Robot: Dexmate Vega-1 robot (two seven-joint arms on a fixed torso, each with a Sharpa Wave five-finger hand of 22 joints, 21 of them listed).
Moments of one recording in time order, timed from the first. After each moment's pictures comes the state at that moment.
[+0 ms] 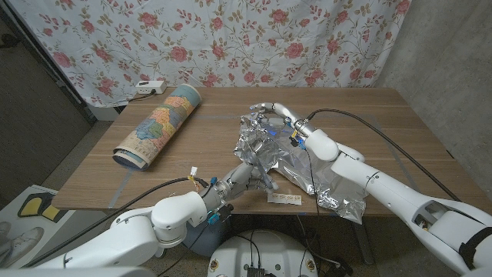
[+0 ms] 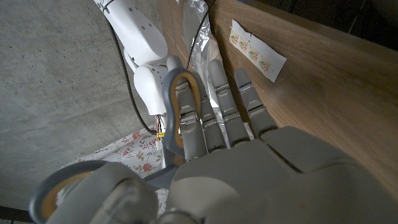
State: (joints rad) left arm 1.33 0.99 0.50 -2.38 -0.61 0.23 0.17; left_hand 0.20 -0.16 -0.34 0.07 0.55 1.11 0.14 0.30 0.57 0.68 -0.02 0.92 0.84 0.59 0.04 1.07 0.39 0.40 0.19 0.65 0.28; right arm -0.64 -0.51 -0.71 -1.30 -0.16 0.41 -0.11; right_hand 1.26 0.17 0.23 -0.14 0.20 0.52 -0.21 0.21 0.23 0.65 -0.21 0.79 0.54 0.33 -0.04 0.38 0.51 0.37 0.01 0.20 0.17
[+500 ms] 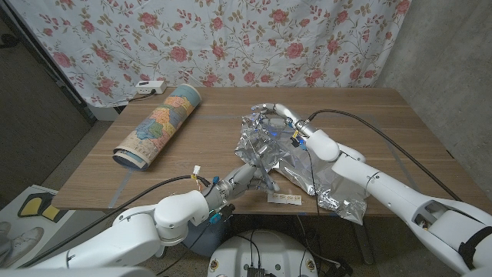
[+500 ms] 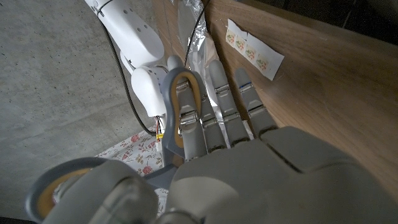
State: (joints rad) left arm 1.32 0.98 0.51 -2.39 -0.58 0.26 0.19; left_hand 0.22 -0.18 -0.35 0.05 0.56 1.11 0.13 0.29 0.57 0.68 -0.02 0.92 0.84 0.57 0.05 1.07 0.39 0.39 0.20 0.65 0.28; right arm -0.64 -0.51 -0.70 -1.29 -0.15 0.42 -0.11; right_hand 1.27 0.17 0.23 -0.14 0.20 0.52 -0.21 0.21 0.23 0.65 -0.21 0.79 0.53 0.33 -0.04 0.37 0.51 0.37 0.01 0.20 0.17
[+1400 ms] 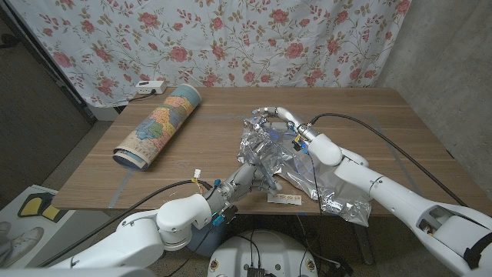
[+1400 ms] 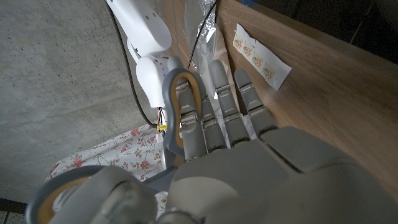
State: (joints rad) left arm 1.33 0.95 0.52 -2.37 -0.62 0.22 0.18; left_hand 0.15 -0.18 -0.36 0.07 0.56 1.11 0.14 0.28 0.58 0.67 -0.01 0.92 0.84 0.56 0.06 1.07 0.39 0.38 0.21 0.65 0.29; right arm -0.67 -0.53 -0.69 -1.31 -0.14 0.45 -0.12; right_hand 1.27 0.16 0.22 -0.14 0.18 0.56 -0.21 0.21 0.23 0.70 -0.21 0.80 0.50 0.34 -0.04 0.36 0.53 0.38 0.00 0.20 0.17
